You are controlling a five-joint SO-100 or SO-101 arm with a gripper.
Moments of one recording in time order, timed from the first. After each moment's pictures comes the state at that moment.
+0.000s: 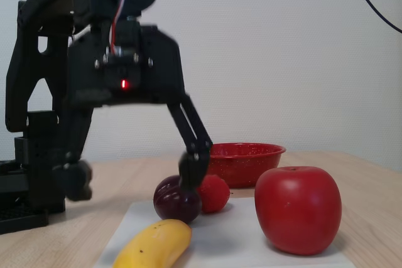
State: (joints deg) arm -42.0 78.2 58.8 105.9 41.4
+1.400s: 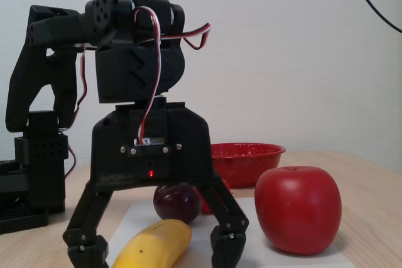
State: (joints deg) arm -42.1 64.0 59.1 81.7 41.6
